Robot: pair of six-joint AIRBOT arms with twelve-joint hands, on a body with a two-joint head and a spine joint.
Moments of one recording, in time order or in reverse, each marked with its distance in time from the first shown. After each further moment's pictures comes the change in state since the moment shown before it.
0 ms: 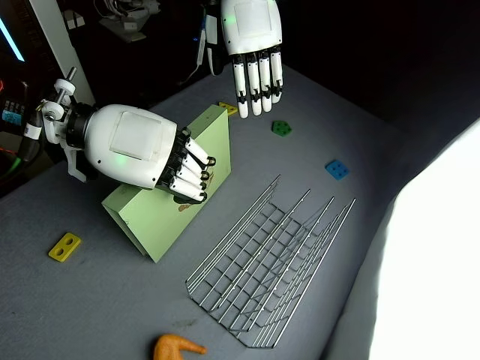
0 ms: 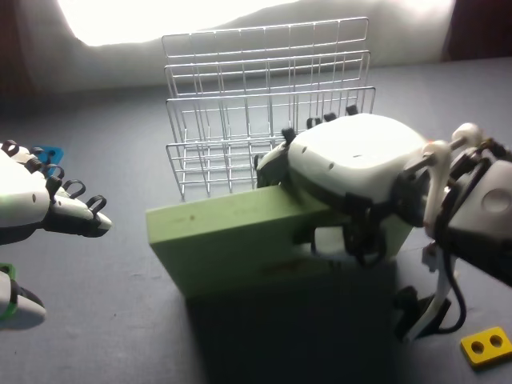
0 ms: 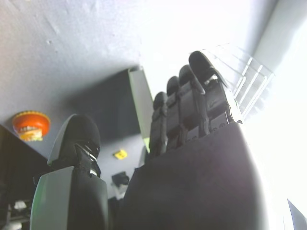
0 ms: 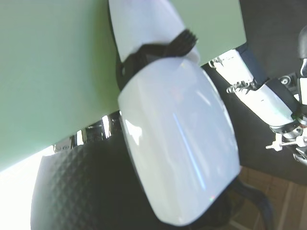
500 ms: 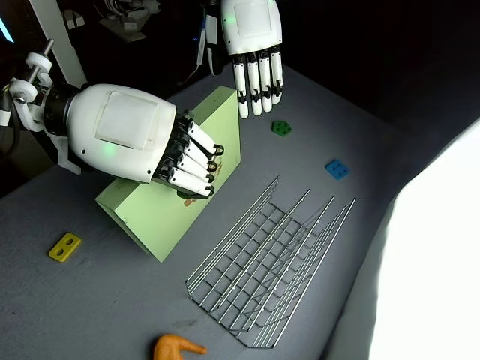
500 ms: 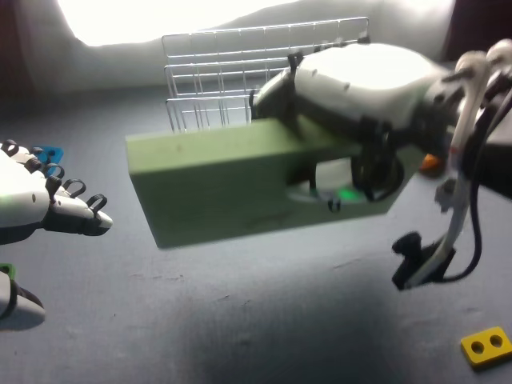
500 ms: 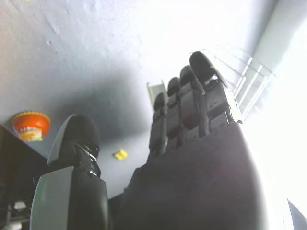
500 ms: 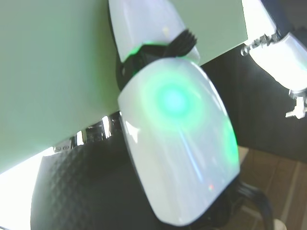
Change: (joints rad) left arm 0.000 0.000 0.000 0.001 0.000 0.000; right arm 0.166 0.079 -0.013 0.077 -0.108 -0.007
